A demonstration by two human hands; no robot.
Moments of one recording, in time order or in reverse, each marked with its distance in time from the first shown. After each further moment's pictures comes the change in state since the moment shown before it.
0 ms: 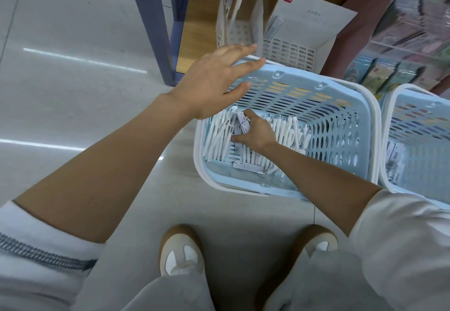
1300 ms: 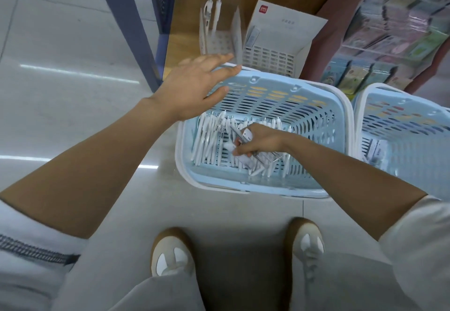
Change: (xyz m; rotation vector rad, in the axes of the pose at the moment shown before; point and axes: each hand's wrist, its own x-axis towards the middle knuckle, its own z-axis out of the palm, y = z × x) left_hand 0.004 0.007 -0.009 0.116 -0.054 -0.002; right_hand -0.032 0.009 -0.071 0.194 -0.571 -0.118
